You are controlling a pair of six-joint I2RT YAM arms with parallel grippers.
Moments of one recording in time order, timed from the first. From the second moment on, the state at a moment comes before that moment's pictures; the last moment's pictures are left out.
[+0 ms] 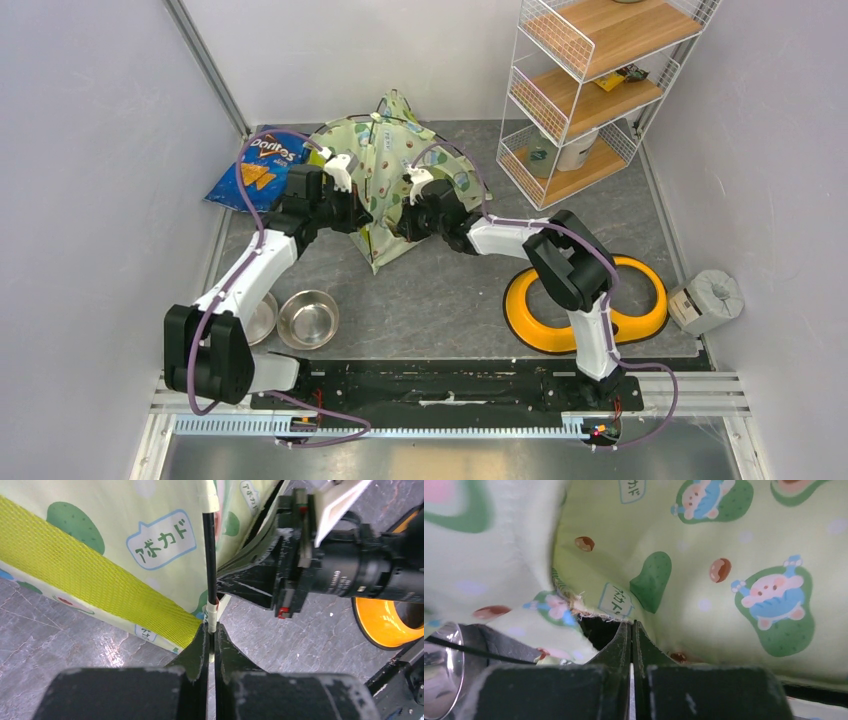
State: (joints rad) left arm -0.21 1.33 0.95 -0.28 0.40 -0.10; right arm 0.74 2.06 1.31 0.25 -0.19 0.33
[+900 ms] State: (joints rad) left arm -0.29 1.21 0.93 -0.17 0.39 0.02; right arm 0.74 1.61 1.09 0.13 0.03 0.56
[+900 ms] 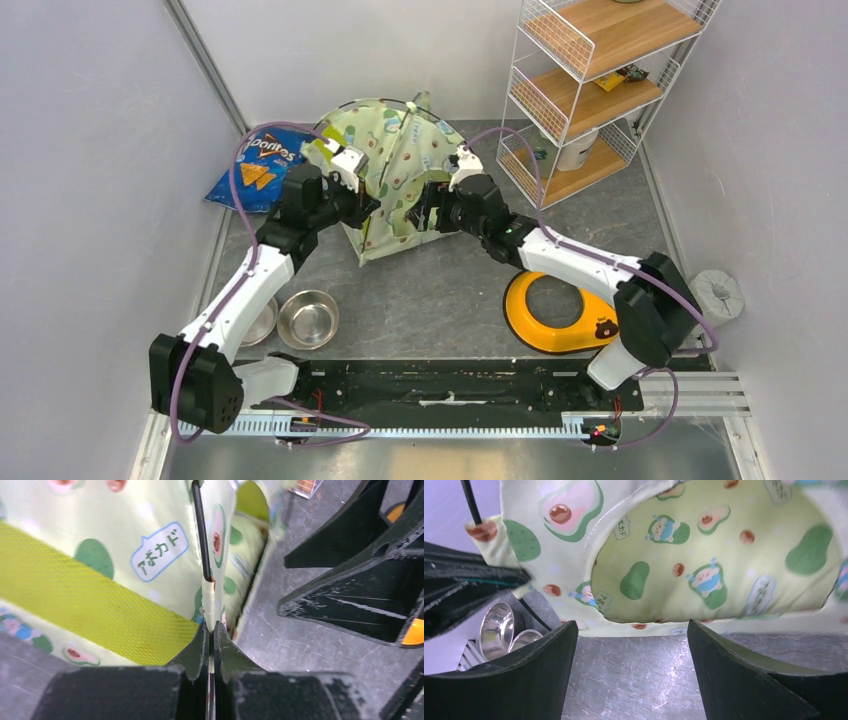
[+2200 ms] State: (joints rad) left arm -0.28 0.71 1.10 -0.54 -0.26 -0.22; right arm 1.17 2.09 1.58 -0.21 -0.17 0.38
